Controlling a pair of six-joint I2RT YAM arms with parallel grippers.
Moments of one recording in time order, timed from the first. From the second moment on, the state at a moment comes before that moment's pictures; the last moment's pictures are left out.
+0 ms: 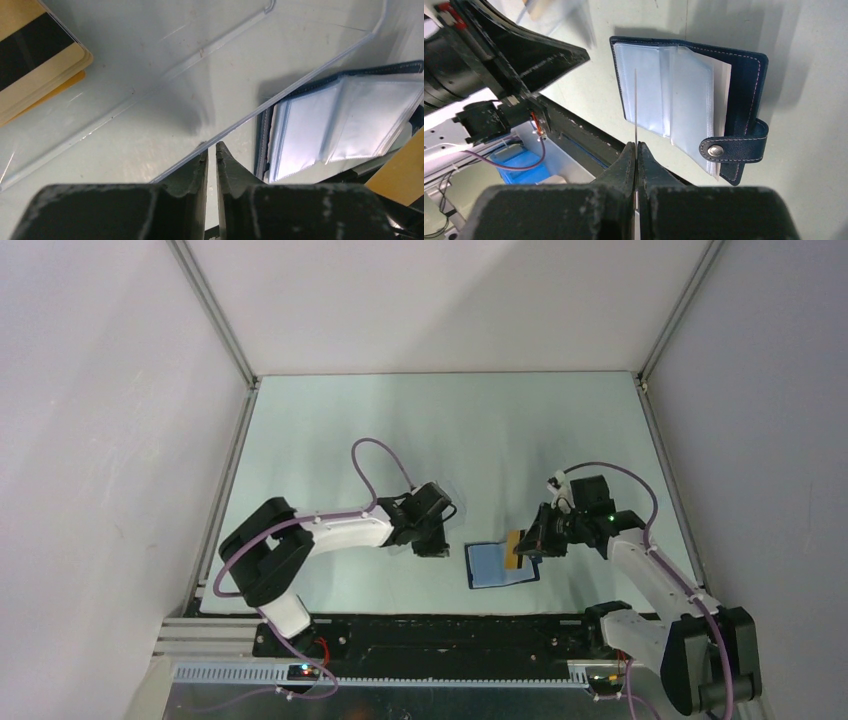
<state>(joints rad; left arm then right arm) -0.91 1.65 0.89 -0.30 0.02 -0.98 0.20 1.03 0.58 -0.56 -0.63 0.50</state>
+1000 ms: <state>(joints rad) -0.92 1.72 1.00 -0.32 0.13 -0.94 0.33 0.95 0.41 -0.28 -0.42 0.54</state>
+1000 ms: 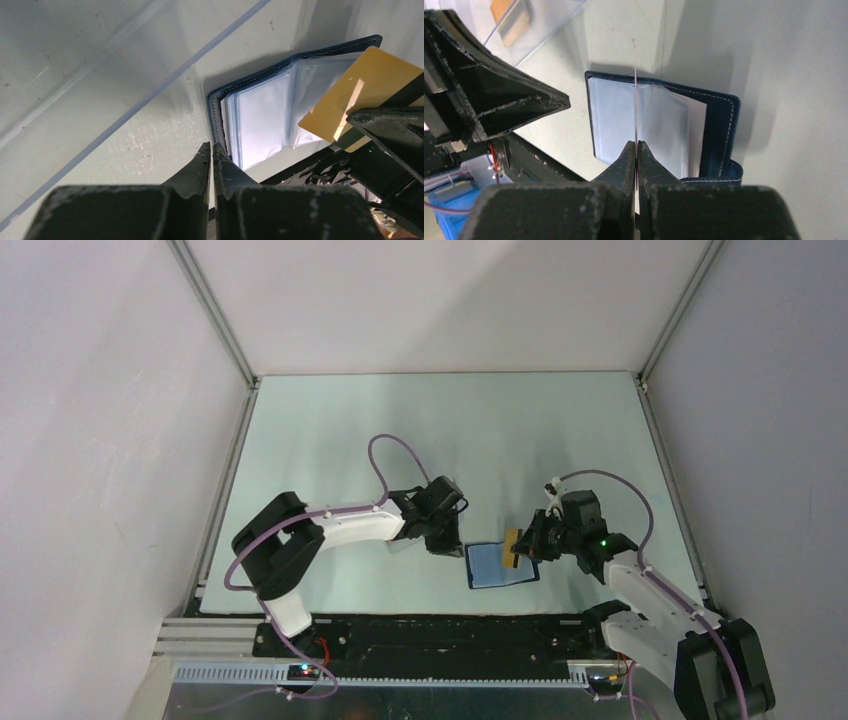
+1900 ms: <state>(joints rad) -0.92 1.78 1.00 -0.32 0.14 -0.92 0.36 1.06 0.33 -0.04 -0.41 0.68</state>
